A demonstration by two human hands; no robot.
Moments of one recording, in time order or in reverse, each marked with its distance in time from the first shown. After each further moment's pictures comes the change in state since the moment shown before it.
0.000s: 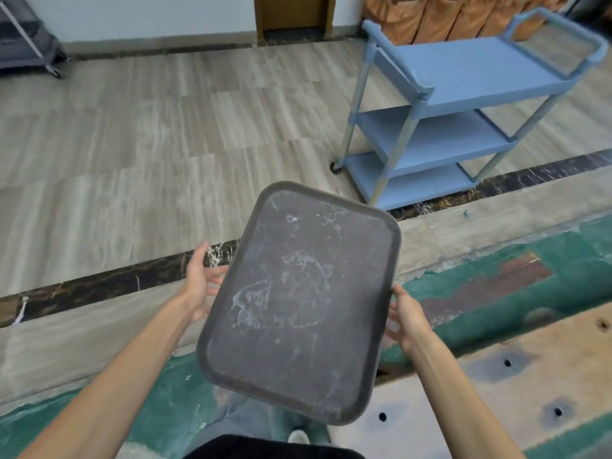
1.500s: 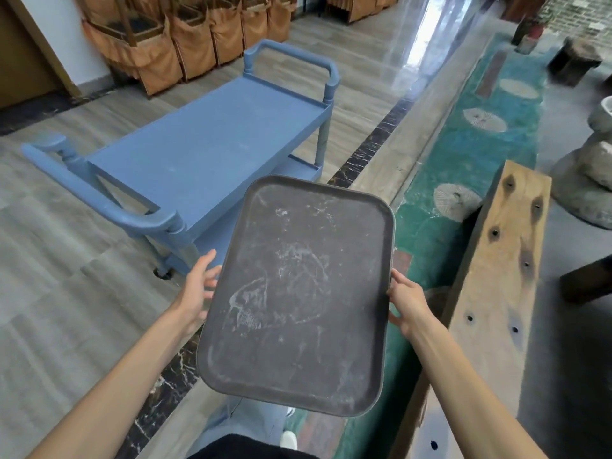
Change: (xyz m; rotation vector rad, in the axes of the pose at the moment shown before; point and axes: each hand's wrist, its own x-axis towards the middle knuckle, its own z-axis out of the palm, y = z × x) left_hand 0.224 0.369 0.642 0.500 -0.477 0.200; right_hand 0.299 -0.369 -0.343 0.438 0.520 -0.054
